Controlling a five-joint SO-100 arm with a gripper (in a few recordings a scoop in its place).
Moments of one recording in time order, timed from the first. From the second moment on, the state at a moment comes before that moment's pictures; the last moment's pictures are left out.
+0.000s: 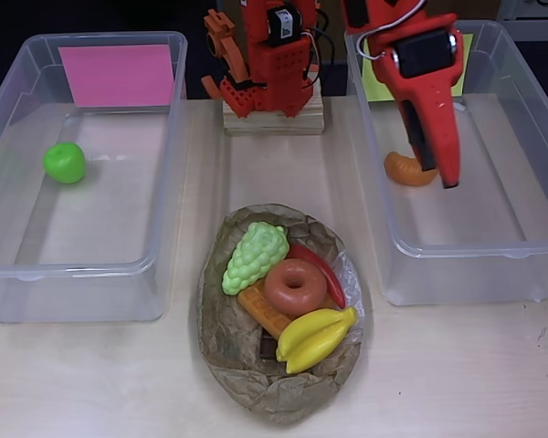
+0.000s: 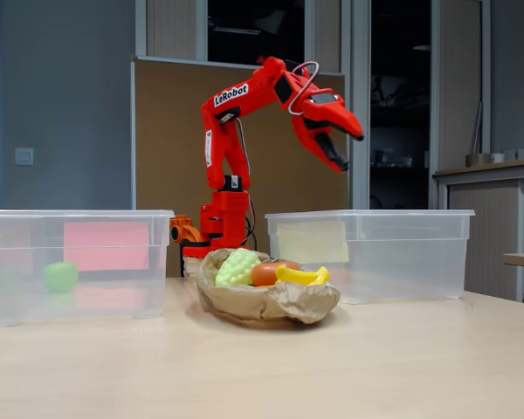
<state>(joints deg) -28.4 107.4 96.2 66.6 19.5</state>
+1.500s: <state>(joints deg) -8.2 91.0 125.3 46.2 42.6</state>
